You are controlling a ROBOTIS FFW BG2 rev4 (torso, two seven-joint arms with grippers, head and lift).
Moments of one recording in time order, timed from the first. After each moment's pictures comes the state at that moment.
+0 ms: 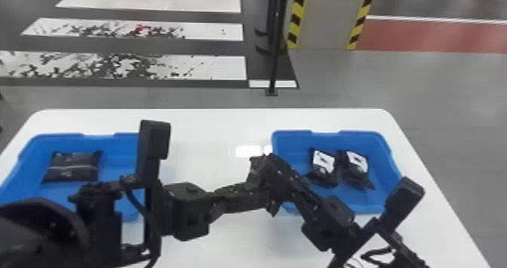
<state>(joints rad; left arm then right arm) 0.14 0.20 -0.10 -2.31 0.57 1.22 -0.46 0.45 -0.10 0.09 -2.06 -0.66 0.26 0.56</state>
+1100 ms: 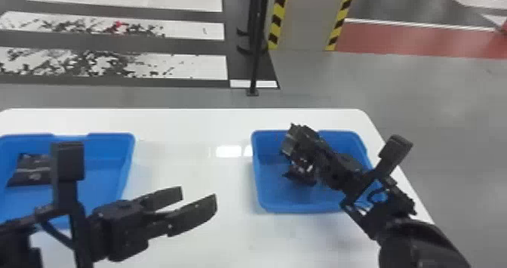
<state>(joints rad) 0.31 0.16 0.09 -2.35 0.64 1.15 -0.46 0.10 -0.16 -0.08 -1.64 -0.54 0.21 0.48</state>
